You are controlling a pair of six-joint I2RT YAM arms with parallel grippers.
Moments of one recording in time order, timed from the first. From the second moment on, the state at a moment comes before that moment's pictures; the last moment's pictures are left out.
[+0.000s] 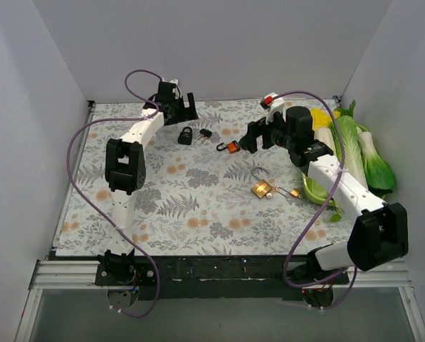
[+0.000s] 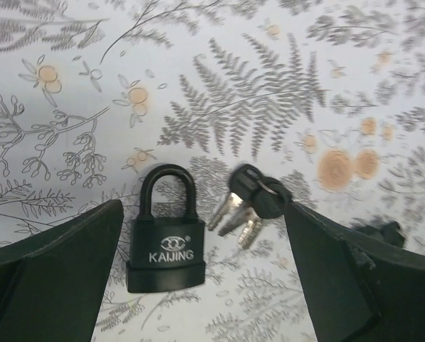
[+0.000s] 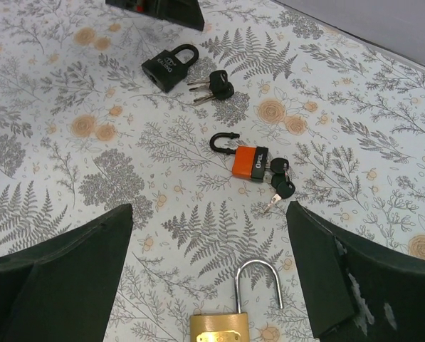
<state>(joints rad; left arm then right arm) -0.26 2.37 2.06 -0.44 0.11 -0.39 0.39 1.38 1.10 -0.08 -0.33 -0.01</state>
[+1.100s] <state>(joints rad) -0.12 1.48 1.36 -0.45 0.68 -0.14 0.30 2.20 1.92 -0.93 -0.75 -1.19</state>
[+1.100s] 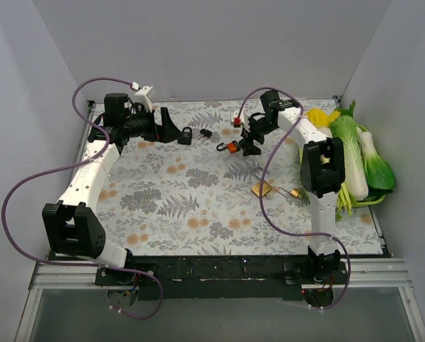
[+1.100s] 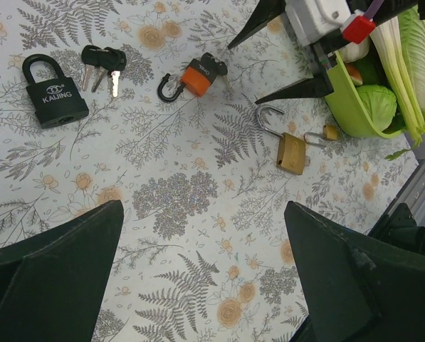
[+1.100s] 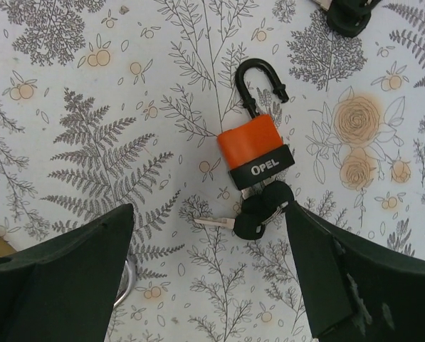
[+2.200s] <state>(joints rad) -0.12 1.49 1.35 -0.42 0.73 -0.19 0.34 2.44 2.08 -0.81 -0.73 -1.17</state>
